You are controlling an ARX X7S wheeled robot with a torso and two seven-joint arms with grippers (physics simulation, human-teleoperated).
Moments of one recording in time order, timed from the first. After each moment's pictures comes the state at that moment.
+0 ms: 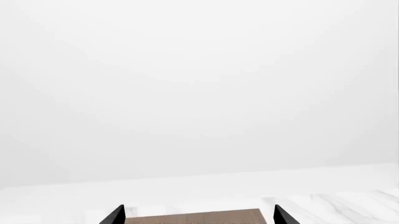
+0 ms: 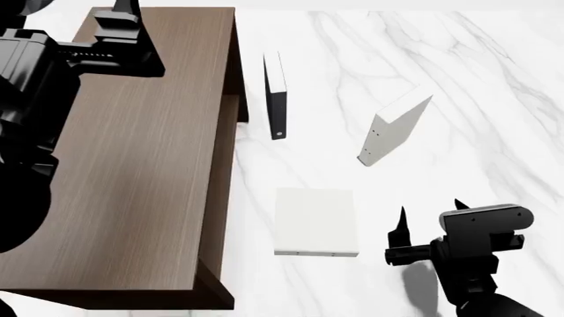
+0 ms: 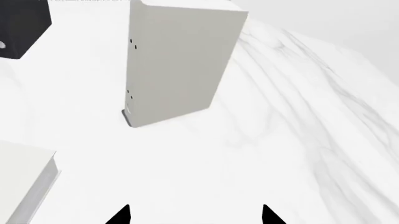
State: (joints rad) left arm -0.99 -0.52 0.00 0.68 -0.97 -1.05 -0.56; right arm 0.40 0.93 -0.75 -0.26 0.79 0.17 0.69
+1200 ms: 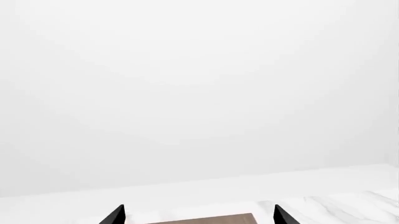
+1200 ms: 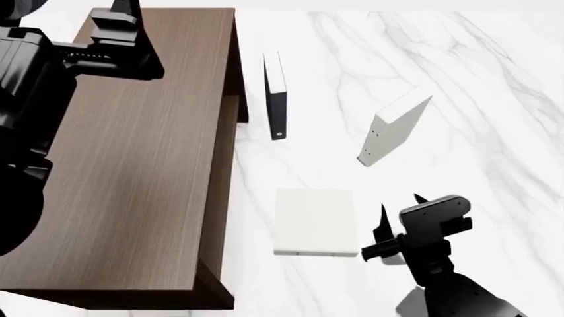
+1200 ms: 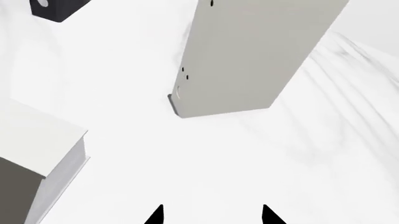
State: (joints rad) left arm -0.99 -0.55 0.00 0.70 -1.01 -1.04 -0.55; right arm 0.53 0.71 -0.84 0.17 0.59 0.05 0.41
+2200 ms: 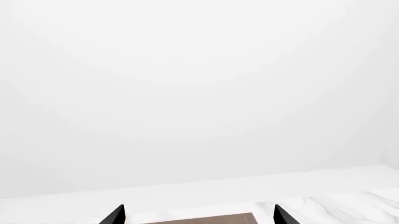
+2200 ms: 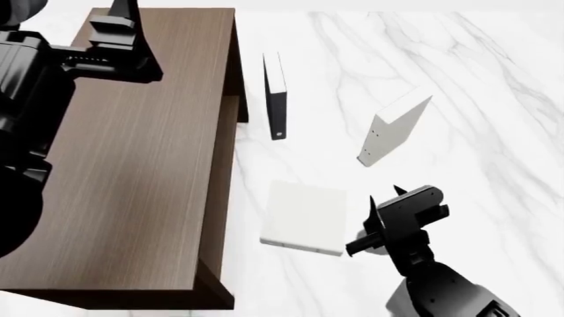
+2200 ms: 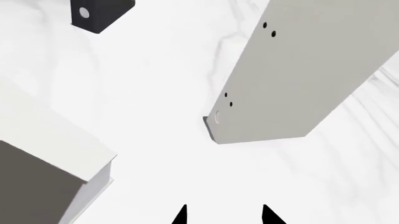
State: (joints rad) left arm -0.97 -0.57 0.01 0.69 -1.00 -0.99 -0.54; right arm 0.60 0.63 -0.87 0.24 0.50 0.07 0.35
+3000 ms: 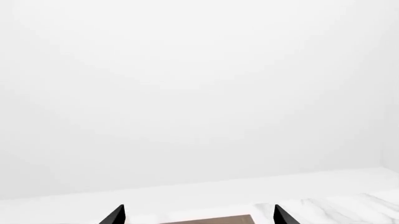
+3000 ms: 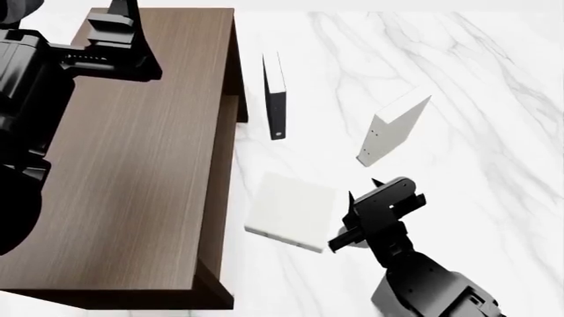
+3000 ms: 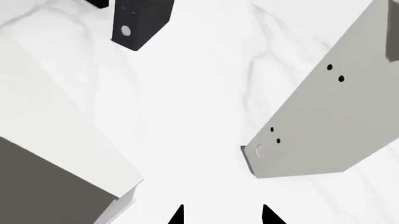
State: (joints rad) left arm -0.97 -0.58 0.02 0.68 -1.00 -0.97 -0.53; right arm 0.66 0.56 -0.92 0.26 0.45 0.12 0.31
